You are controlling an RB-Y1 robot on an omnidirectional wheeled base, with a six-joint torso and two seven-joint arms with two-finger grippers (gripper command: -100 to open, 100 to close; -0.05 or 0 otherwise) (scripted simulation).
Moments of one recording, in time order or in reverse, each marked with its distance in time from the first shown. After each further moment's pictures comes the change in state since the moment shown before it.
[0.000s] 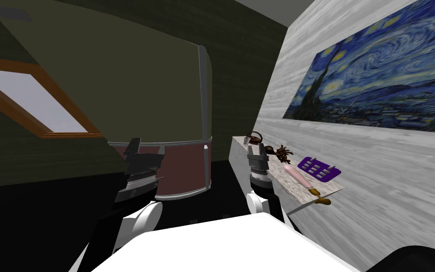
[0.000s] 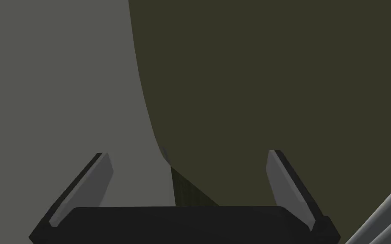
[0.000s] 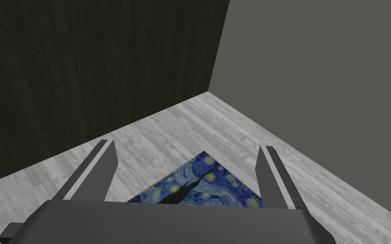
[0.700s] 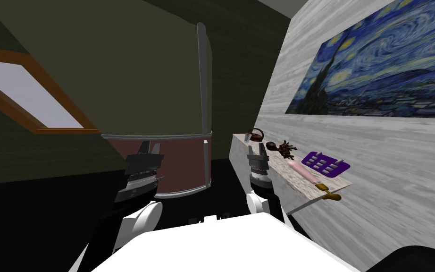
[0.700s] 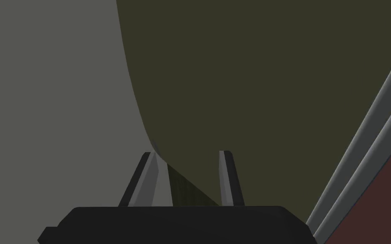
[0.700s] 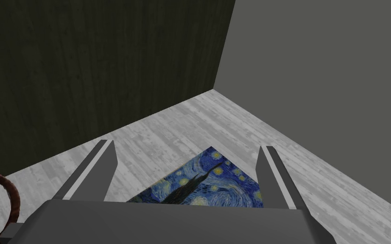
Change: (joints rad) left arm 0.000 0.000 0.000 0.000 0.000 0.000 0.000; right arm 0.000 0.000 0.000 0.000 0.000 0.000 0.000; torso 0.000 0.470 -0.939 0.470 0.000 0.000
